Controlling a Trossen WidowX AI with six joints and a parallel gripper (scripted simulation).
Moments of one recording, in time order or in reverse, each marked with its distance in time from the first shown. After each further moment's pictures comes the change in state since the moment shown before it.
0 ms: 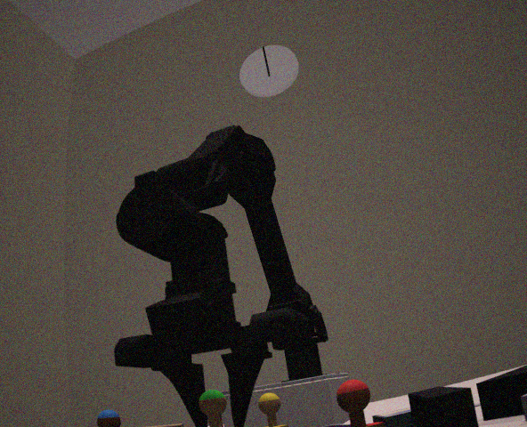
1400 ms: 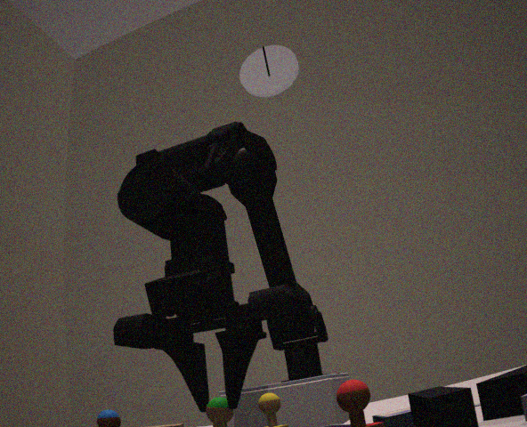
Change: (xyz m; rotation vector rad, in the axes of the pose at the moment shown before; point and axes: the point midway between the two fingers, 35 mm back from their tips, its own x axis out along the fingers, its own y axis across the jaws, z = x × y) arm -0.020 0.001 0.001 0.000 0.000 -0.005
